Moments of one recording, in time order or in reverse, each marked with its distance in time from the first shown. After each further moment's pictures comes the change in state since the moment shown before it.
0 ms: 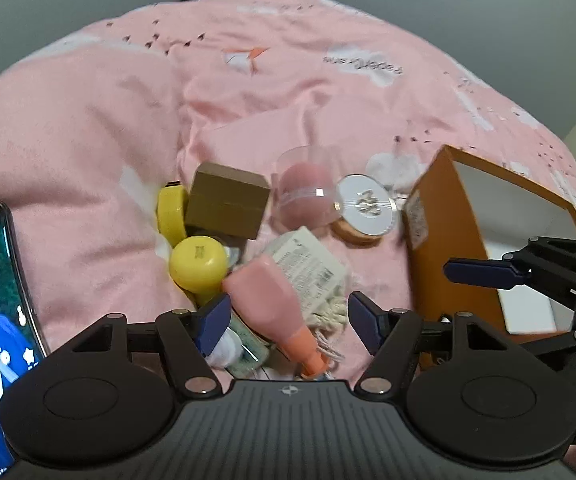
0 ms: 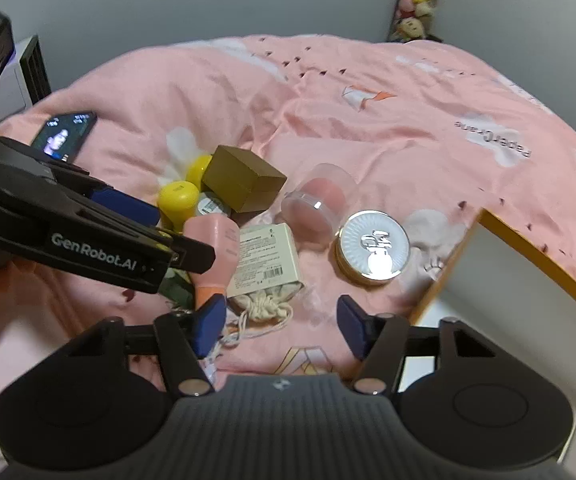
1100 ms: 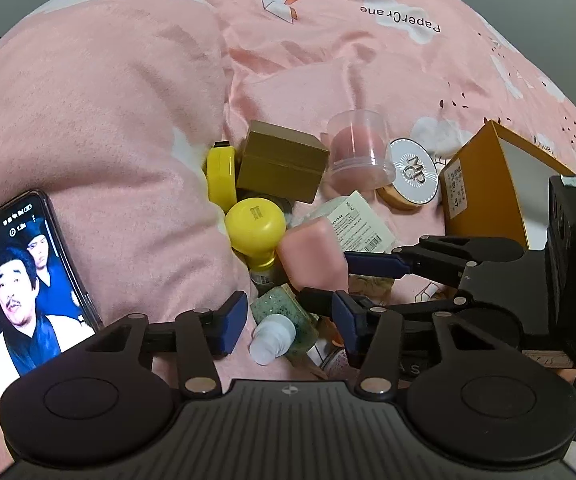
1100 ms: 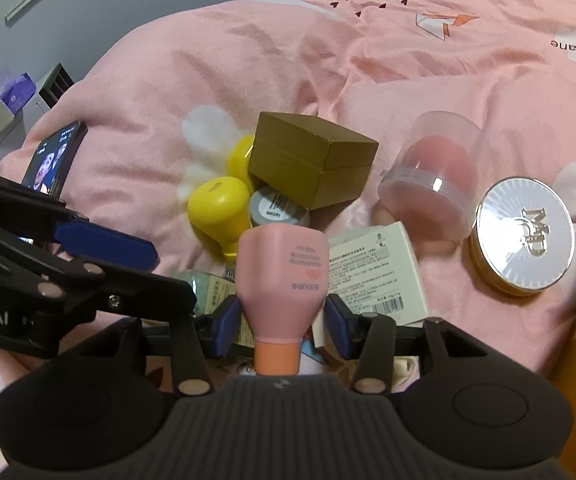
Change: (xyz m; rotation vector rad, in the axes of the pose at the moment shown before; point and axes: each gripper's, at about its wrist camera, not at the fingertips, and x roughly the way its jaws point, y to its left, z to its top) left arm 0.005 0.035 0.018 -0.036 0.204 0.010; right arm 0.105 0.007 0.015 0.186 0.075 0.327
